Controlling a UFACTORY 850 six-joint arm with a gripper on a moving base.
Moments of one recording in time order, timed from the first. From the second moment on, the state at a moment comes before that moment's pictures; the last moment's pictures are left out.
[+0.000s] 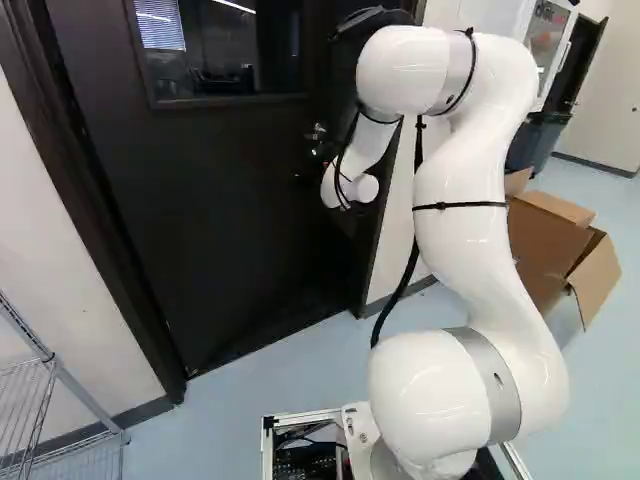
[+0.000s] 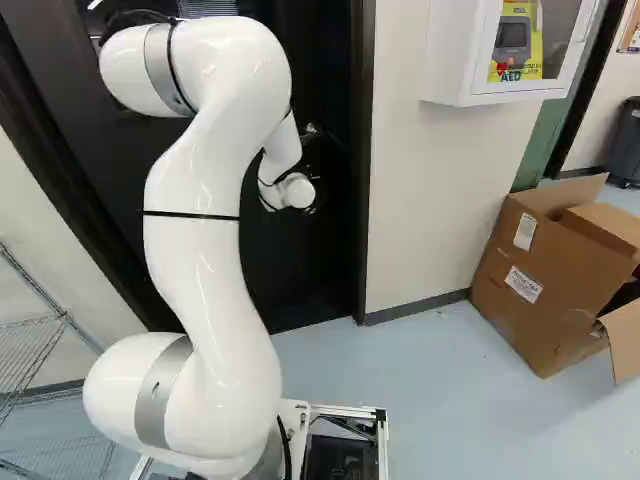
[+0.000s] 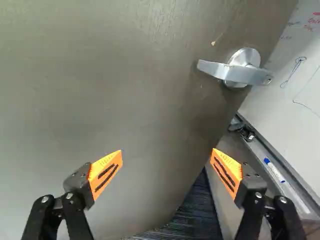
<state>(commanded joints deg) -1.1 -32.1 -59.1 -25.3 53.5 0.0</state>
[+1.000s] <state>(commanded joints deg) 0.8 -19.5 -43.0 -13.3 51.0 0.0</state>
